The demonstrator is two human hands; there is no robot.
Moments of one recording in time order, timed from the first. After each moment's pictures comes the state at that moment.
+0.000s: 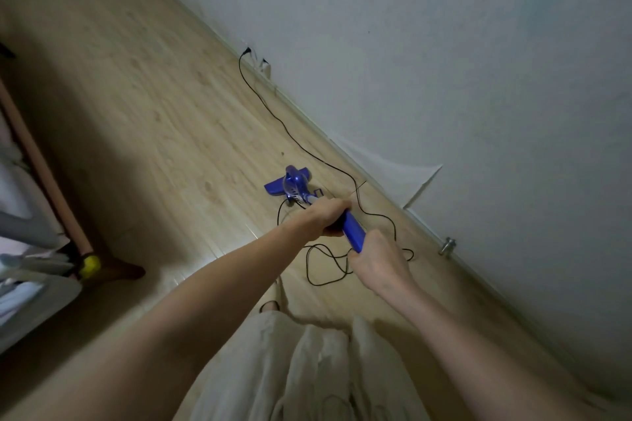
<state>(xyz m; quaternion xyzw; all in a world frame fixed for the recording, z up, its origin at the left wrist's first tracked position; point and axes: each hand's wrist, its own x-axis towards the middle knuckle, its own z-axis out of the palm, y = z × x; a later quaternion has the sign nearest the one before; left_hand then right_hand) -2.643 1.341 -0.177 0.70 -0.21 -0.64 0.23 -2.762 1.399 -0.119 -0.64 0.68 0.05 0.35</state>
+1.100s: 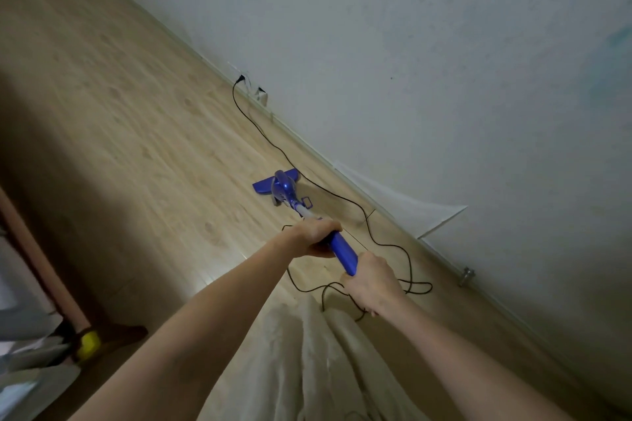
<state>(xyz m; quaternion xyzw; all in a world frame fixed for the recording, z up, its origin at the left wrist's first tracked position) -2.489 1.226 -0.179 0.67 -0.22 -0.69 0.15 -2.620 1.285 -0.133 -0.60 0.69 0.10 0.40</state>
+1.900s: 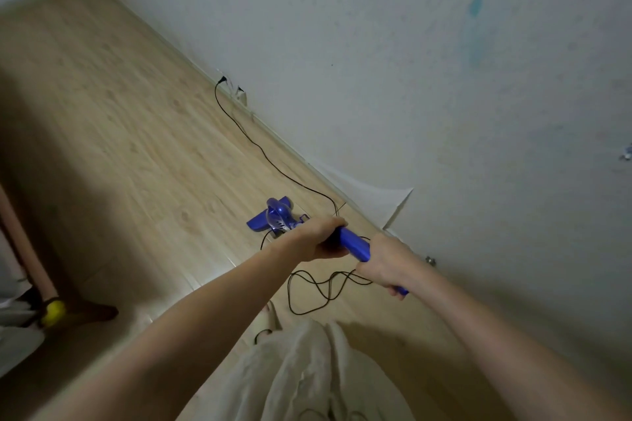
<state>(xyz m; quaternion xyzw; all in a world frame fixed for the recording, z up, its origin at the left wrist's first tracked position) -2.688 1.297 -0.148 0.64 -0.14 -0.72 0.22 -2.826 1.318 -0.093 -0.63 0.64 0.18 0.40</state>
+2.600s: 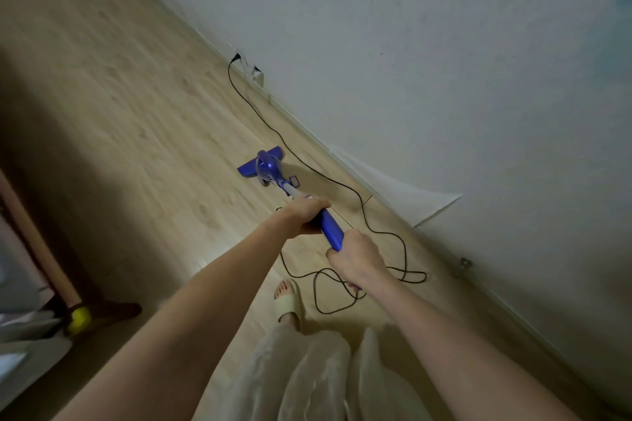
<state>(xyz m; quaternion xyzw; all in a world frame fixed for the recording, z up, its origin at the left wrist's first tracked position) -2.530 1.202 -0.200 0.71 -0.16 -0.65 0.22 -2.654 1.255 -0.154 -0.60 0.66 0.08 0.44</state>
